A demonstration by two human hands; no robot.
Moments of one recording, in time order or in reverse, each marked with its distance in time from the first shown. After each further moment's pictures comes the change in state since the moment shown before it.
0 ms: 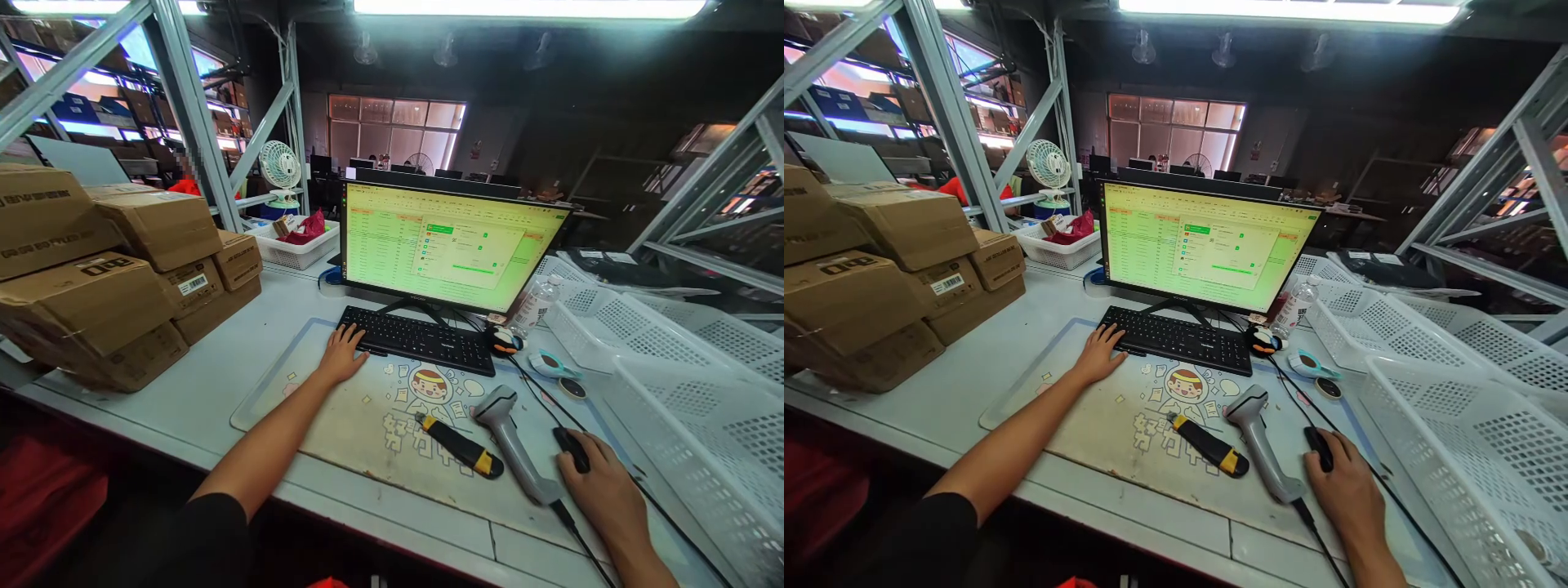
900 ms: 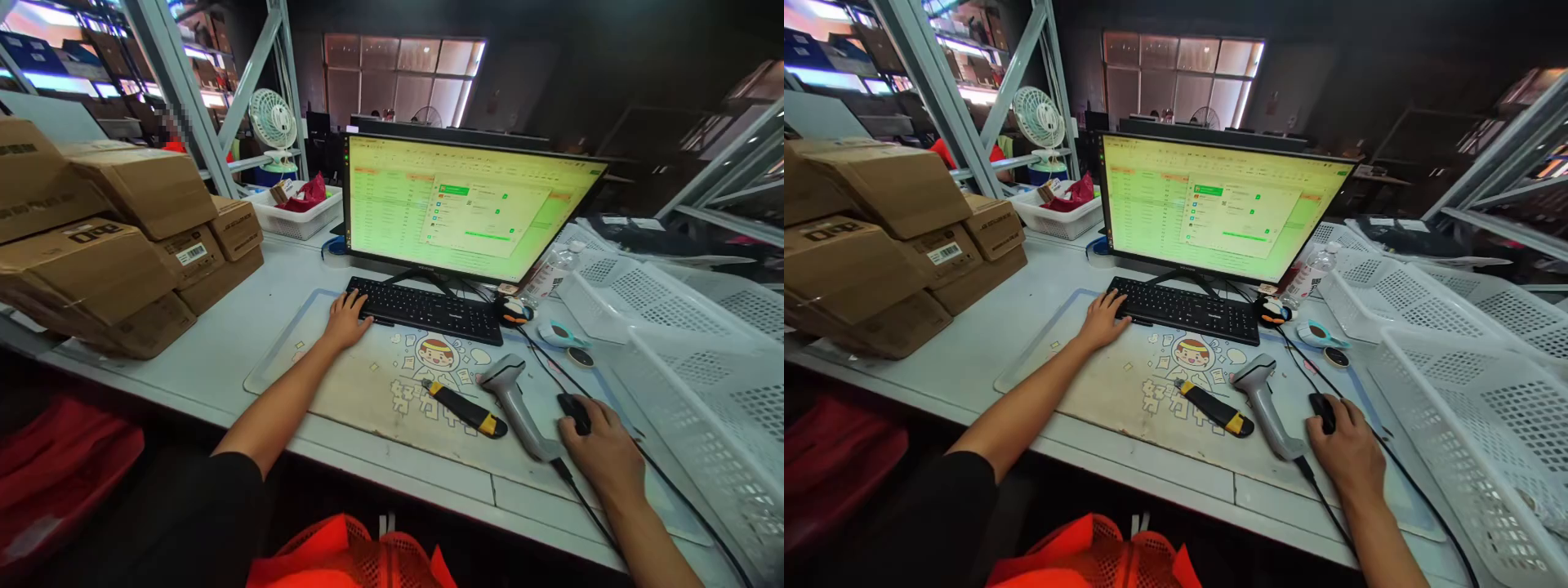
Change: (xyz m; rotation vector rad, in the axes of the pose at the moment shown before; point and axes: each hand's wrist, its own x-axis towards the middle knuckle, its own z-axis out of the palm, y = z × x) left_hand 0.001 -0.001 -0.014 -0.004 0.031 -0.051; right_hand -0.008 -0.023 -0.015 -0.113 -0.068 0.003
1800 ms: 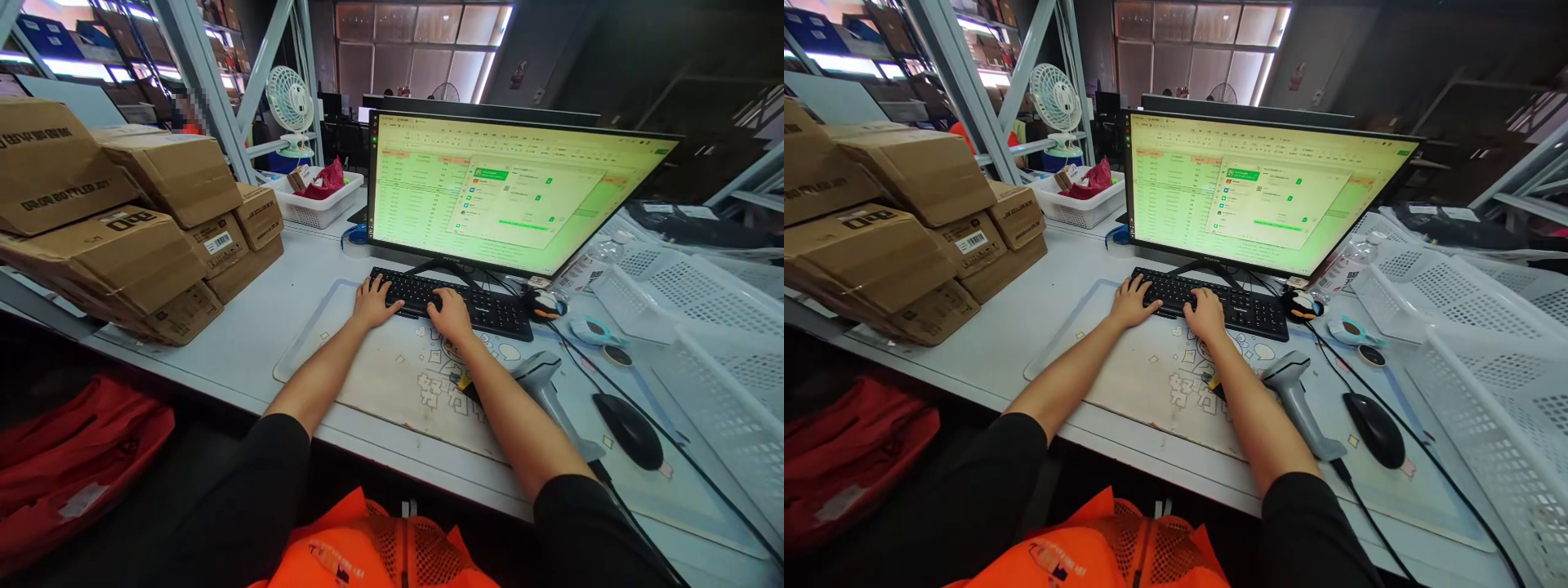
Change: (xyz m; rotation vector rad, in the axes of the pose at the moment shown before) left_hand 0.031 0.002 0.002 0.012 -0.065 -0.060; right_hand 0.107 -0.318 0.081 0.448 -0.148 -0.430
